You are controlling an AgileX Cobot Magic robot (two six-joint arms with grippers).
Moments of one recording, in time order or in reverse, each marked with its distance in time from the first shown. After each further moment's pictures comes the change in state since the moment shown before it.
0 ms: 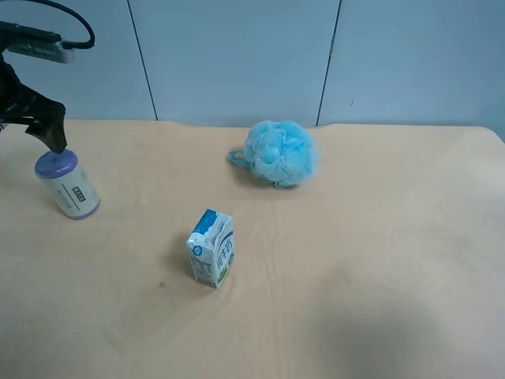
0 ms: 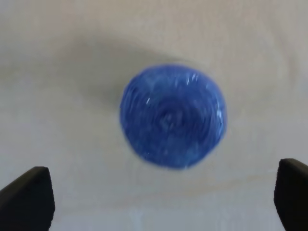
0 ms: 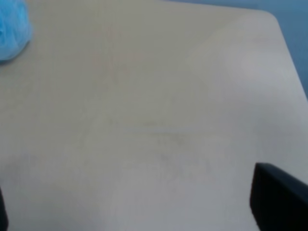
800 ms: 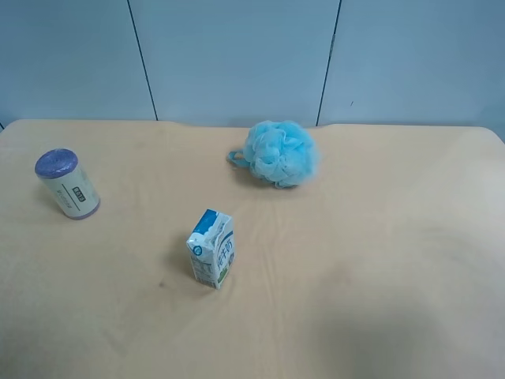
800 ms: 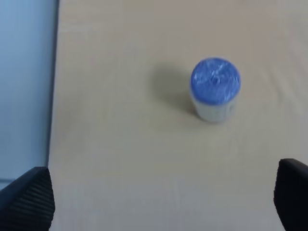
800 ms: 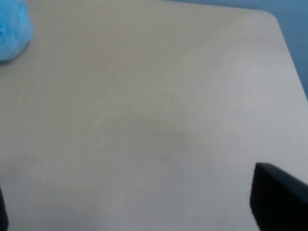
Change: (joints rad) left arm 0.000 -0.643 0.000 0.059 0.242 -0.073; right arm 0.000 0.000 0.000 0.000 0.000 0.000
